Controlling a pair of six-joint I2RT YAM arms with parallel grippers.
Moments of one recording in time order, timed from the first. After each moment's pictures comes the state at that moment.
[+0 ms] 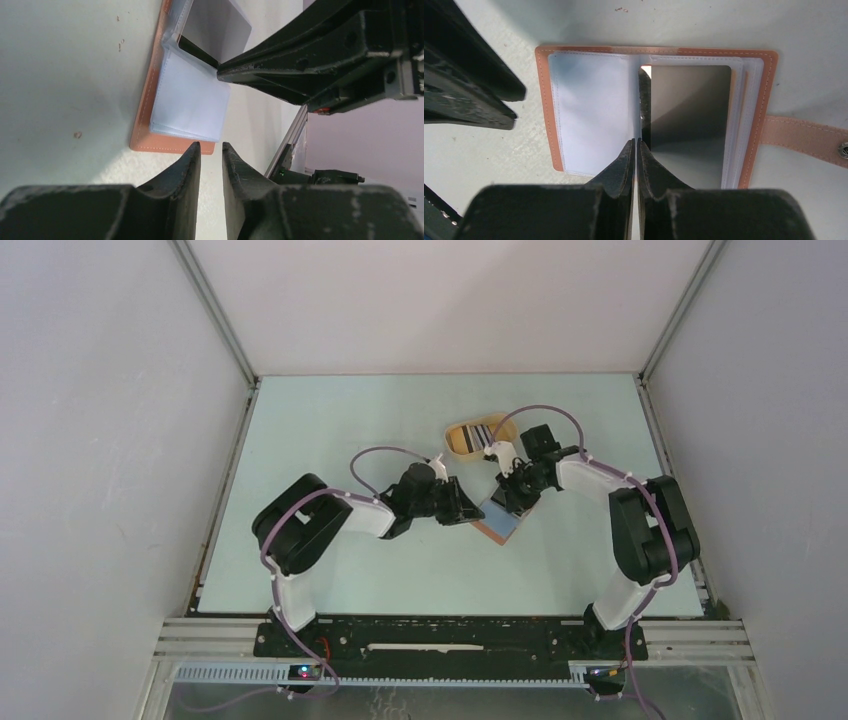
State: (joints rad) left arm -0.74 1.86 0.82 0.56 0.39 -0.99; right arm 0.32 1.71 1.04 -0.51 -0.40 -0.43
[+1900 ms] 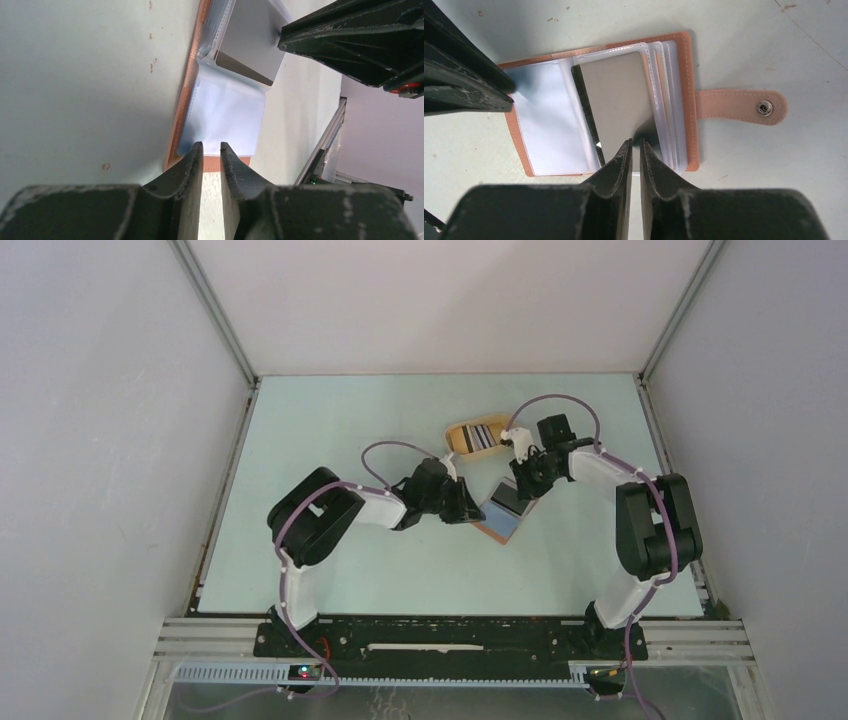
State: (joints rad) left arm -0.75 1.99 0.95 0.43 0.38 -0.90; right arm 0.22 1.72 1.09 -0.51 -0.38 -0.41
